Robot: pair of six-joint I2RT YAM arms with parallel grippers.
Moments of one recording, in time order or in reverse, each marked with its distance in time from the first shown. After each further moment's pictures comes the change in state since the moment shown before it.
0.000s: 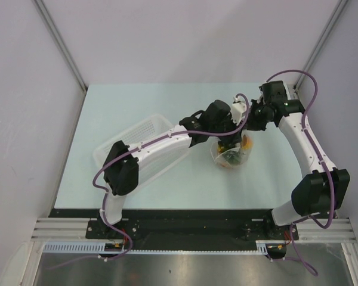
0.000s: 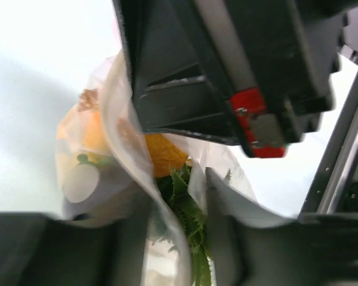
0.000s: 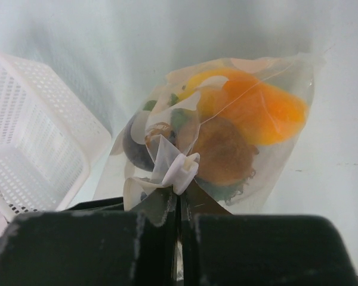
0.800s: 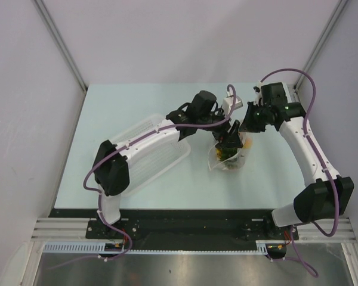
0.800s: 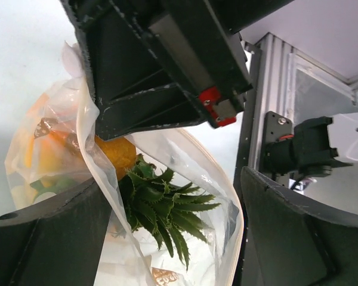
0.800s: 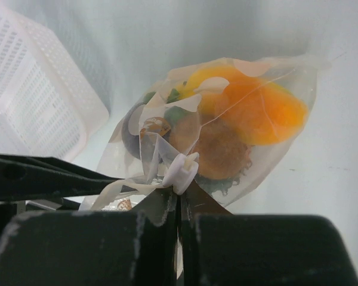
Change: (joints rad) left arm 0.092 -0.087 -0.054 0.023 0.420 -0.029; right arm 0.037 -0.070 -0.017 -0.020 -0.040 -0.120
